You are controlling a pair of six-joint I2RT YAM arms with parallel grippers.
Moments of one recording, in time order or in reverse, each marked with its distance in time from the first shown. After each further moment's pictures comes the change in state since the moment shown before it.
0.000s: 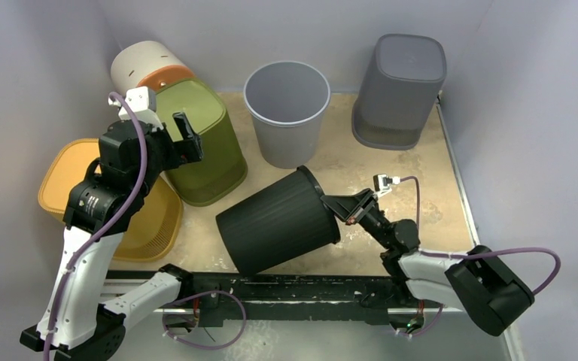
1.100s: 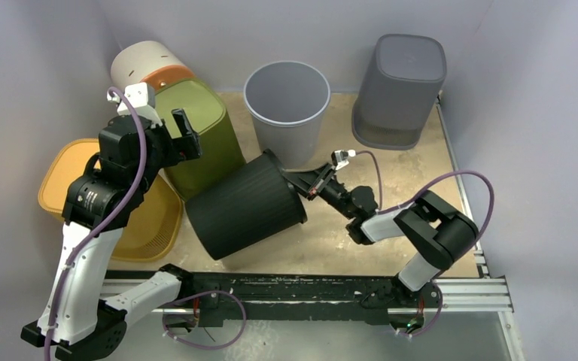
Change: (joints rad) left arm 0.000 0.031 0.044 -0.034 -0.026 0.001; right arm 0.099 0.480 0.387 0.029 0.050 0.095
